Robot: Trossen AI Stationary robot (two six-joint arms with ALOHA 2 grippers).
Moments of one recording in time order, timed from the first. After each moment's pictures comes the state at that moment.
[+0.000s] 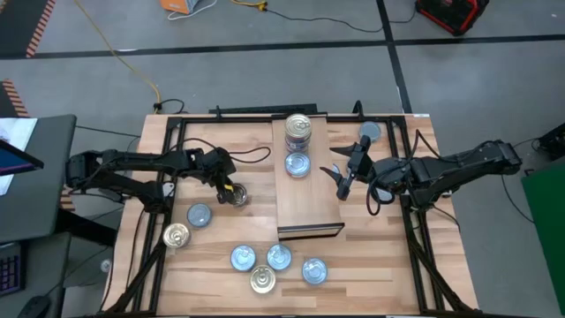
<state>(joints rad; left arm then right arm) 0.34 1.24 0.60 -0.43 0.05 -0.15 0.21 1.02 0.87 -0.12 0.70 0.02</state>
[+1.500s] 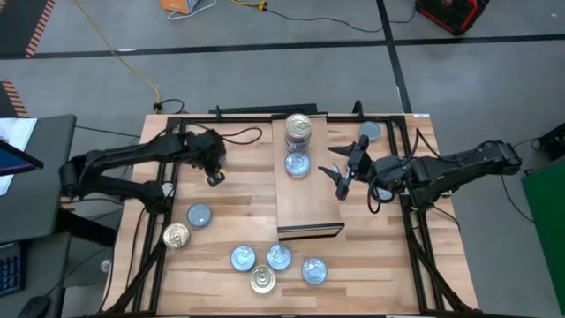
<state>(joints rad) 0.44 1.15 0.86 -0.84 -0.24 -0.01 0.20 1.02 0.87 -0.08 0.67 0.03</state>
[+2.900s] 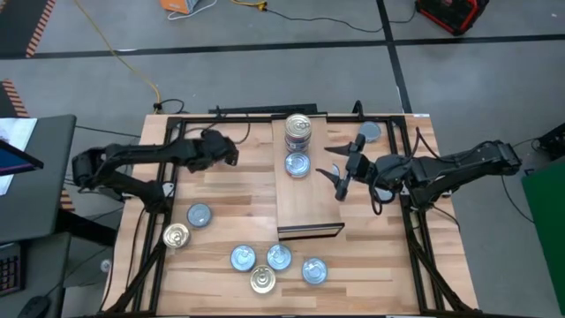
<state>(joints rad) 0.35 1.29 0.81 -0.66 -0.69 -0.87 0.19 1.03 0.87 0.00 0.61 -0.12</state>
